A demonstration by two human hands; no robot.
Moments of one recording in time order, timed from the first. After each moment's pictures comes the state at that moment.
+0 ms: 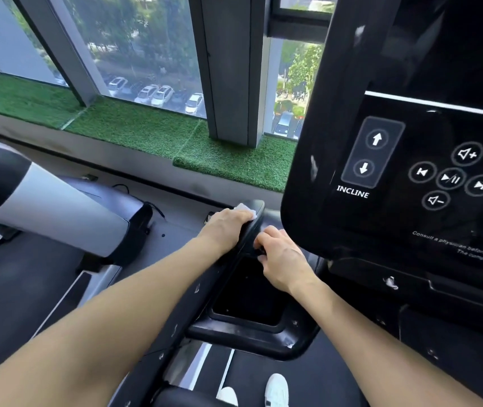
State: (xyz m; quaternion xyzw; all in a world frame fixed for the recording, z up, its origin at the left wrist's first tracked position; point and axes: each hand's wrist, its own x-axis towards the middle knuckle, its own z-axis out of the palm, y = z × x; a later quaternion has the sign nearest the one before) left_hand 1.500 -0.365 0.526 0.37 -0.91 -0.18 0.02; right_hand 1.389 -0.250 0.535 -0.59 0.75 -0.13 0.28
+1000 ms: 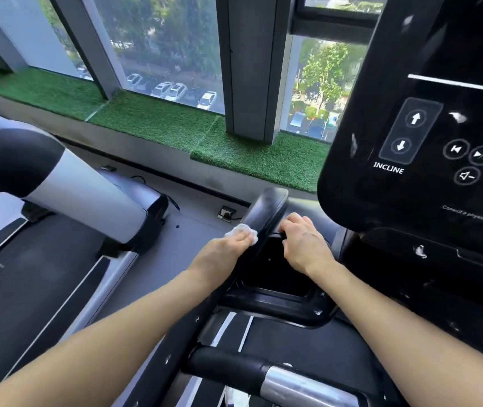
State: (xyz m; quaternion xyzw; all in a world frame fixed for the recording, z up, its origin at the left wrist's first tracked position) left_hand 1.599 -0.297 0.510 0.33 -0.93 -0.10 0.09; right_hand 1.414 -0.240 0.553 -0.62 0.76 -0.07 0.15
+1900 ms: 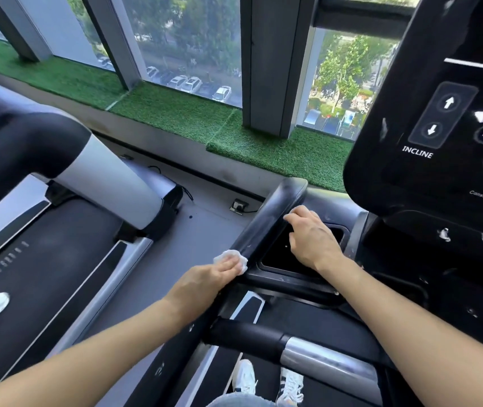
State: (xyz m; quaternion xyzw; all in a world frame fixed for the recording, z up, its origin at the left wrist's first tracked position) left_hand 1.676 -0.233 0.516 0.25 -0.94 -0.09 0.20; right_hand 1.442 -0.228 0.553 -0.64 0.75 -0.09 0.16
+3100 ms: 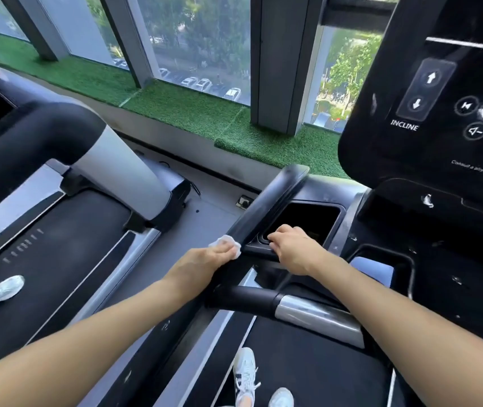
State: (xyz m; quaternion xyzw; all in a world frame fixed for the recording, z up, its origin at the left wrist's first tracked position) left_hand 1.700 -0.206 0.517 0.31 -0.94 -0.13 0.10; right_hand 1.476 -0.182 0.552 -0.68 0.68 0.07 0.28
